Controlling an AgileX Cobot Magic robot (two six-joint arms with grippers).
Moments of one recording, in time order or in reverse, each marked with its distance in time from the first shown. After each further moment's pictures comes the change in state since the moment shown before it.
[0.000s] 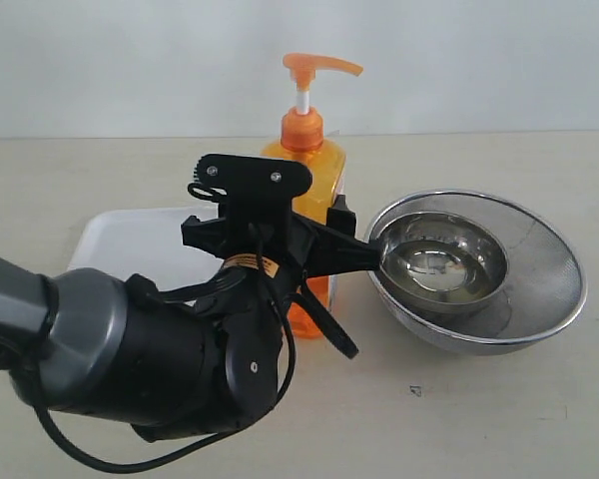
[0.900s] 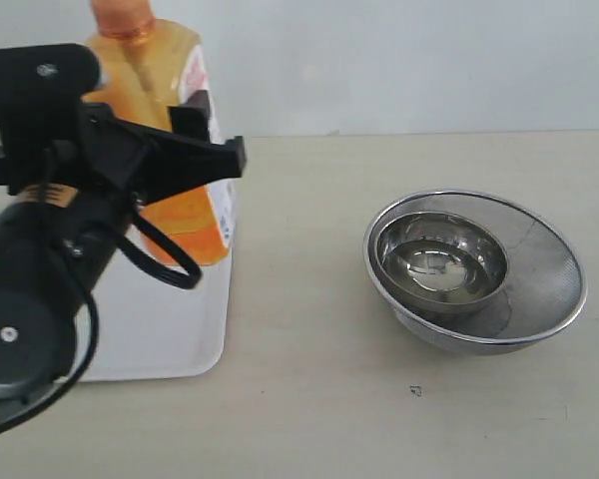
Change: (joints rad) left arm 0.063 -0.452 0.262 -0.075 -0.124 0.110; right arm 0.000 0.000 0.000 0.000 0.000 0.000
